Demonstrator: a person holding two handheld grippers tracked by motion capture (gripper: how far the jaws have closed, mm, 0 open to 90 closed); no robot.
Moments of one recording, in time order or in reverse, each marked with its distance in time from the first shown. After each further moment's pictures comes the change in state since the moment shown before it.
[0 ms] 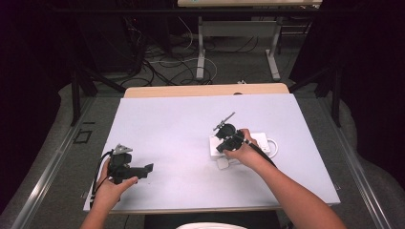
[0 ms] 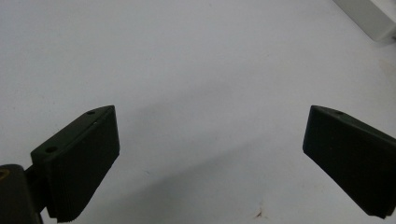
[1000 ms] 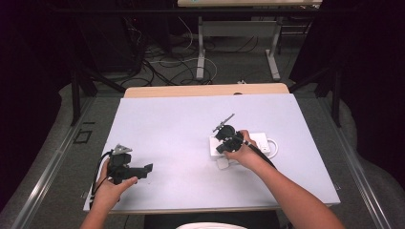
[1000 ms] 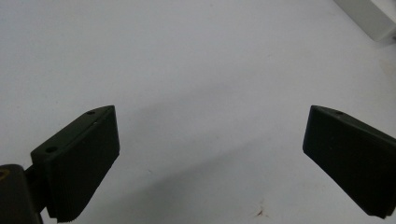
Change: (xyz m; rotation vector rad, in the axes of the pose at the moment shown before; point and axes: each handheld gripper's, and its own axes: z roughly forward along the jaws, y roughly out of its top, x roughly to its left) left arm 0.001 -0.001 -0.002 0.002 0.002 0.000; right arm 0.001 -0.002 0.004 -0.009 0.005 -0.010
